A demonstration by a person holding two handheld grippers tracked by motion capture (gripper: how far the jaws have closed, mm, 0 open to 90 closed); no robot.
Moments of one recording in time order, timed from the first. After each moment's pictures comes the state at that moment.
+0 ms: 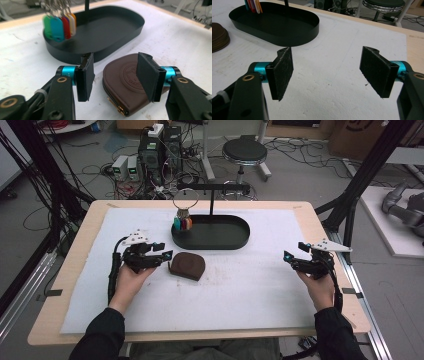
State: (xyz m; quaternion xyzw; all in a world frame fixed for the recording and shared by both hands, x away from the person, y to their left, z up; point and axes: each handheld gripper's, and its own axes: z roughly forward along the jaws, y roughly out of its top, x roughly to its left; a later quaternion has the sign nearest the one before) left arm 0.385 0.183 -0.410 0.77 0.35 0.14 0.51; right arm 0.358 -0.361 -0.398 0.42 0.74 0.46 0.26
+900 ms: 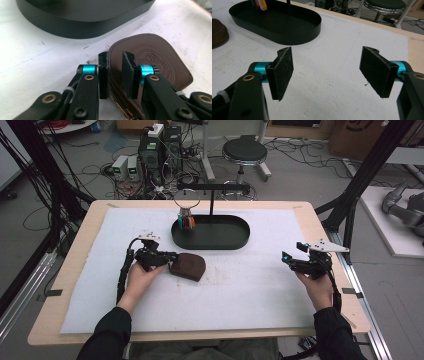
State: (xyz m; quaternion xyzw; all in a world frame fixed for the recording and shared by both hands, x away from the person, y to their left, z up) left arm 0.410 0.169 -0.441 0.78 0.40 0.04 0.48; right arm 0.359 -0.355 -0.399 0.41 0.75 0.45 0.27
